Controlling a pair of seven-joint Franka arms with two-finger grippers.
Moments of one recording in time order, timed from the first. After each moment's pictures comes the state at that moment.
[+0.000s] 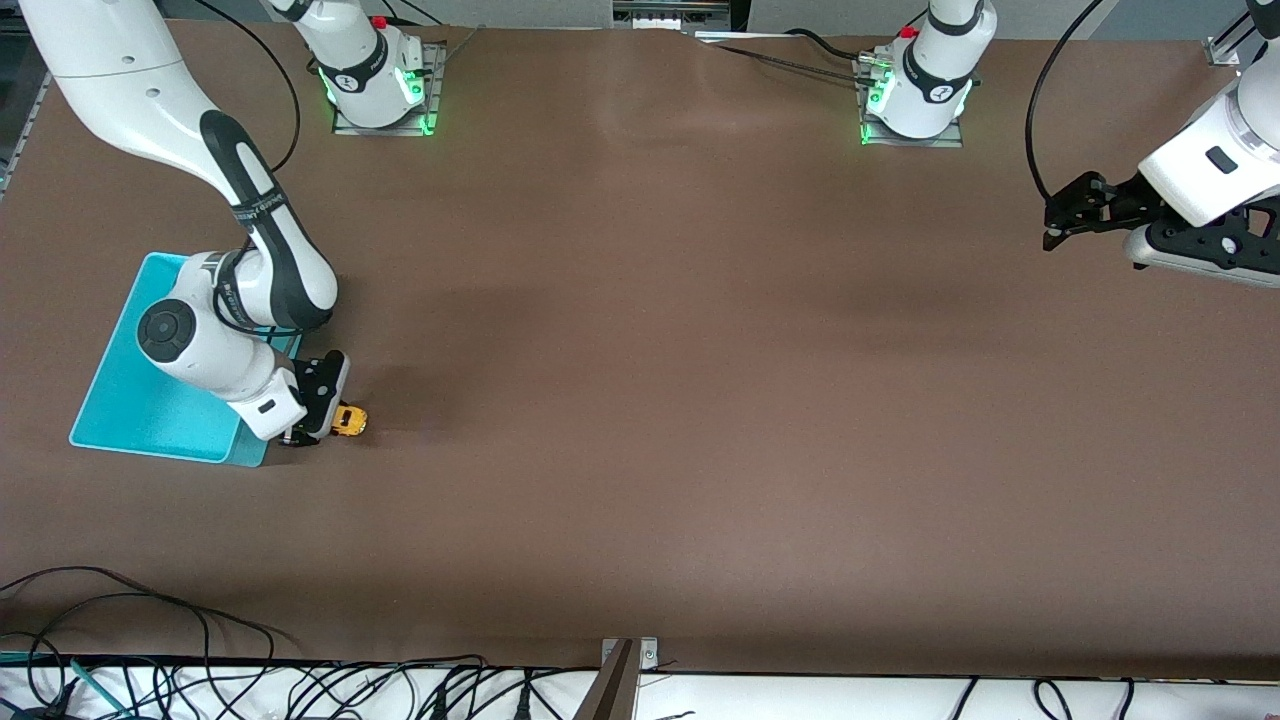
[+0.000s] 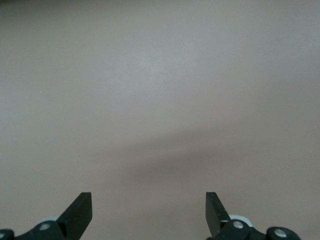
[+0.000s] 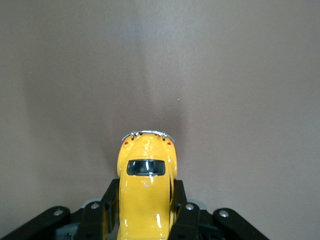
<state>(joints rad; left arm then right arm) -0.03 0.02 -0.06 -1.58 0.00 1.55 0.12 -0.06 0.56 0.10 -1.90 0.00 2.54 -1.43</state>
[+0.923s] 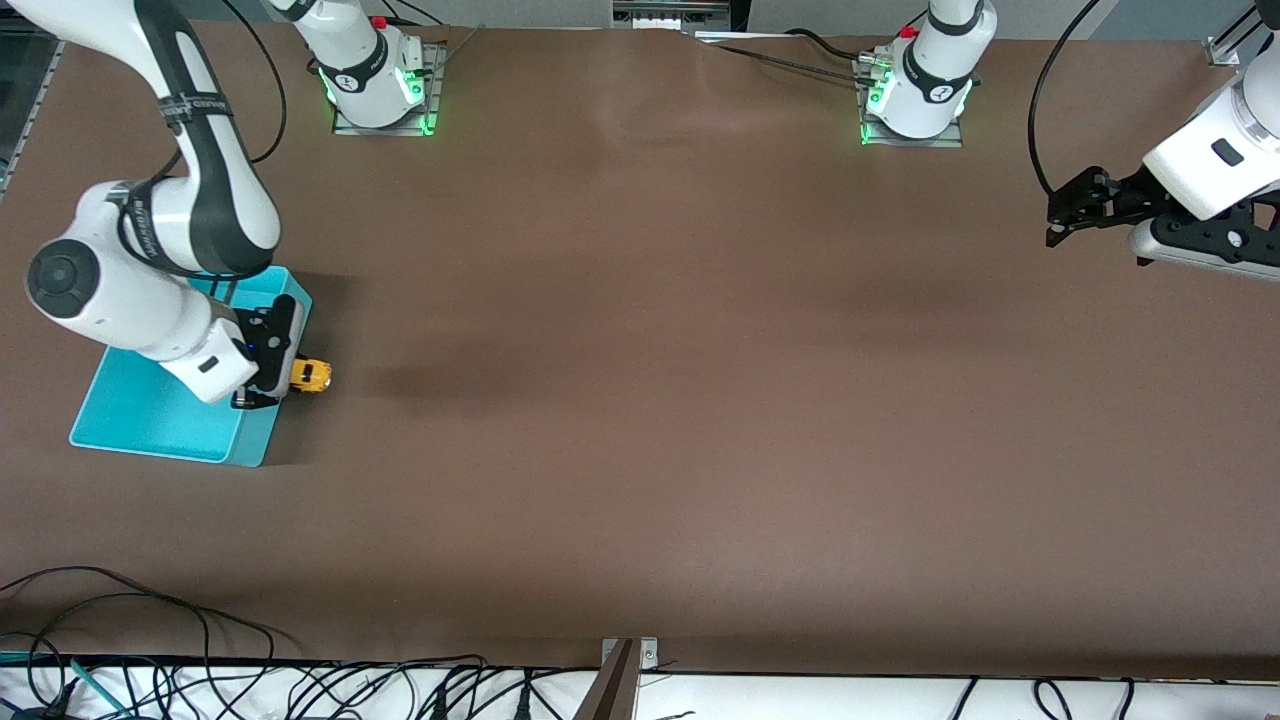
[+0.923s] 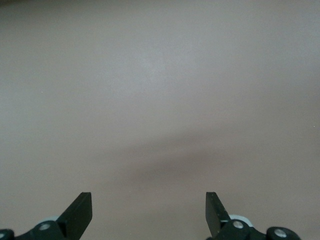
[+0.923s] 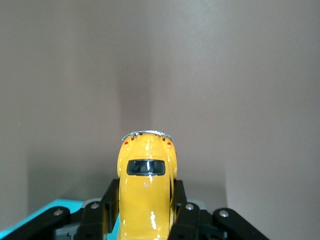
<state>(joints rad) -0.03 0.01 -0.06 -1.58 0.00 1.55 0.12 -0.10 0.31 0.13 -1.89 0.00 2.16 -1.53</state>
